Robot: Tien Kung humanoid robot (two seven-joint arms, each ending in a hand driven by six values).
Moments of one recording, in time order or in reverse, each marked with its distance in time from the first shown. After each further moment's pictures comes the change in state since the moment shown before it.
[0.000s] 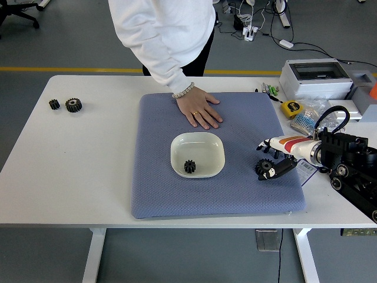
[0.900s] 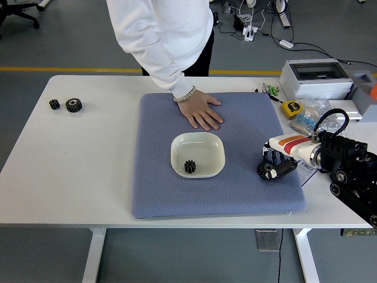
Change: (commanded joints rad) left arm -0.001 0.000 0.004 0.000 -0.001 -0.001 0.001; right arm -0.012 0.007 -0.021 -0.033 -0.066 -0.098 0.050
